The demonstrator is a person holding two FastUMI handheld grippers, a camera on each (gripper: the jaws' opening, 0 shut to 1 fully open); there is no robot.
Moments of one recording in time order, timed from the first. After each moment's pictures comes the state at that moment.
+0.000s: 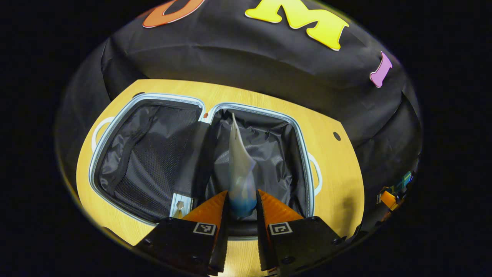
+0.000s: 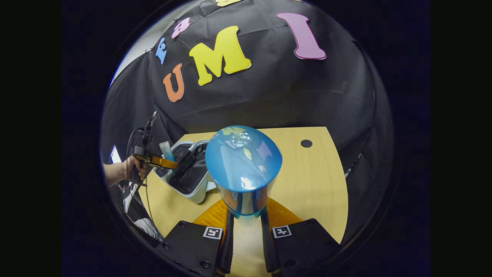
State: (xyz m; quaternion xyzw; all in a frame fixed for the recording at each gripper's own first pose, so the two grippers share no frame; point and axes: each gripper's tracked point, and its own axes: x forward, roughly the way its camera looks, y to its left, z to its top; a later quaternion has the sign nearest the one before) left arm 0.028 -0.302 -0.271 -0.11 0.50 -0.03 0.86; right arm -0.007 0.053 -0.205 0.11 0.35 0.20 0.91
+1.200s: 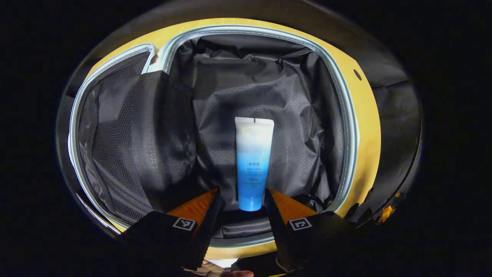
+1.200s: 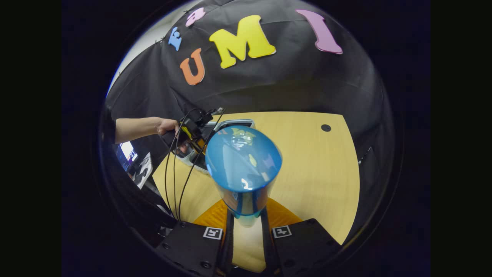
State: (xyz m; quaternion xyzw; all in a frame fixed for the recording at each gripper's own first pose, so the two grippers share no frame) left arm 0.006 -0.294 -0.322 -0.04 0.71 -0.08 0.70; right arm -0.069 0.118 -0.202 0.08 0.40 0.29 0.87
